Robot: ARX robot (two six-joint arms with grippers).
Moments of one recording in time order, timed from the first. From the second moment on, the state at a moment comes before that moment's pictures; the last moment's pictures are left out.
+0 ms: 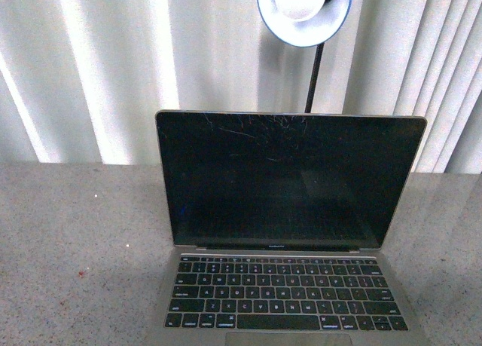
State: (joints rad) left arm -0.05 0.66 0.27 0.55 0.03 -0.23; right arm -0.08 0.71 0.34 0.07 -0.27 0.00
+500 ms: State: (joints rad) left arm -0.25 1.42 0.83 0.67 0.07 0.11; right arm 0.00 1.31 0.80 0.27 -0.38 -0.45
